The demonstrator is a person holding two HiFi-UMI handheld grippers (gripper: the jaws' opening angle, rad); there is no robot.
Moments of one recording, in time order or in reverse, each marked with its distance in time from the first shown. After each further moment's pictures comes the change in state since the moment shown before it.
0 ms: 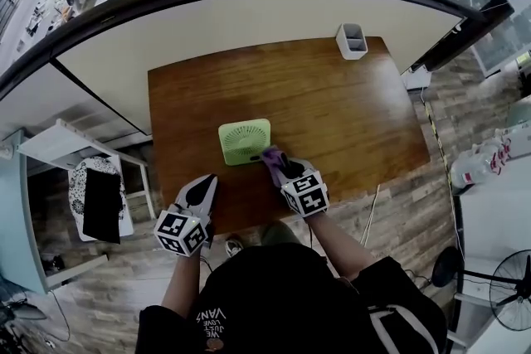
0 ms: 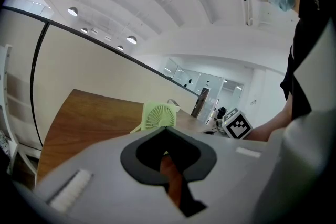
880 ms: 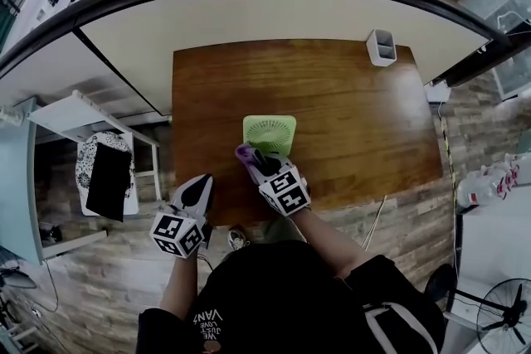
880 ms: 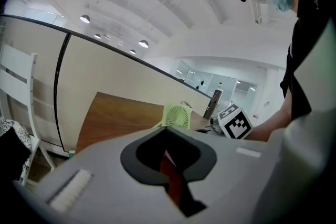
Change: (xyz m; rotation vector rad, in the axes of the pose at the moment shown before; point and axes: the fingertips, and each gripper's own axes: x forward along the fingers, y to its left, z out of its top) left arm -0.055 0.032 -0.004 -0.029 -0.025 0.141; right arm 0.052 0.105 0.043 -0.147 -0.042 0.227
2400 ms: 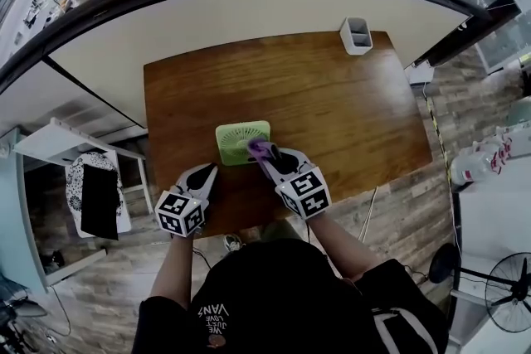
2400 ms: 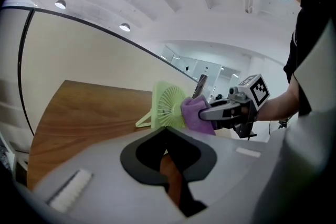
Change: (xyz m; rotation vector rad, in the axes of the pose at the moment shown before) left arm 0.095 -0.010 -0.031 0.089 0.171 -0.174; right arm -0.077 -0.069 0.008 0.095 -0.092 -0.128
